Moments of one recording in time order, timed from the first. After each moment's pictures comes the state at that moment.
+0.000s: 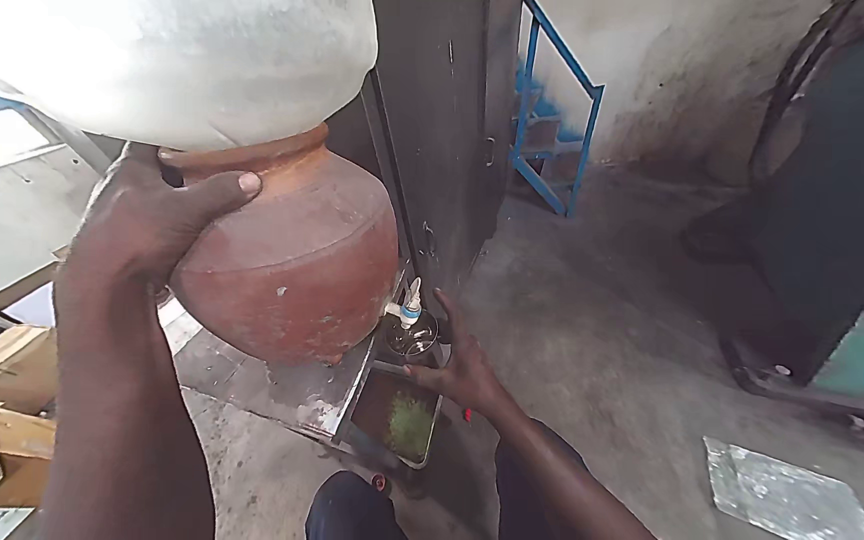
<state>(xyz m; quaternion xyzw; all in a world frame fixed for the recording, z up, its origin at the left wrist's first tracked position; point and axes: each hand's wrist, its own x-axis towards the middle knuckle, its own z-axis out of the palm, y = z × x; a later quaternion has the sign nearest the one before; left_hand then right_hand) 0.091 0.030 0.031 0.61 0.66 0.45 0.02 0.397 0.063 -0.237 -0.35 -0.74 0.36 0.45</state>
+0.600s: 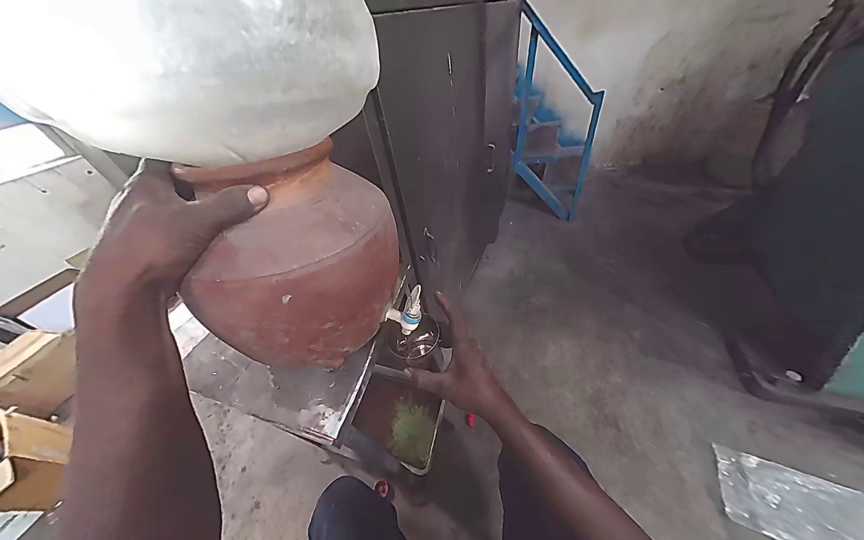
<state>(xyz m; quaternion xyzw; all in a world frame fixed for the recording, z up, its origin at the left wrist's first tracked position) 0.105 0.025 0.034 0.60 0.67 0.45 0.02 0.399 0.063 -0.232 -0.35 -0.74 0.36 0.45</state>
